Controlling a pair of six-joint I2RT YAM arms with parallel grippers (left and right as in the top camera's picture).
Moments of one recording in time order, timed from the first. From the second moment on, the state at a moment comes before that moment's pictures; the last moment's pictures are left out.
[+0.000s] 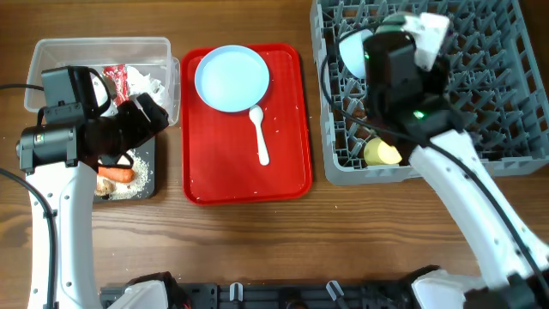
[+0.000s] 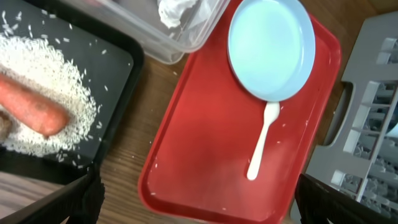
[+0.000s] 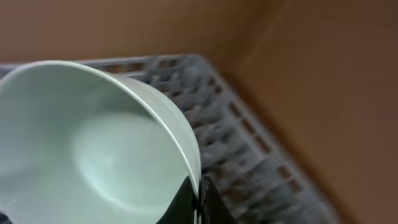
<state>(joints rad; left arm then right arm) 0.18 1.31 1.28 -1.07 0.23 -0.42 0.38 1.47 1.32 -0.52 1.00 0.16</state>
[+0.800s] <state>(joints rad) 0.18 1.31 1.28 -1.07 0.23 -0.42 0.69 1.82 1.33 -0.59 0.91 -0.42</state>
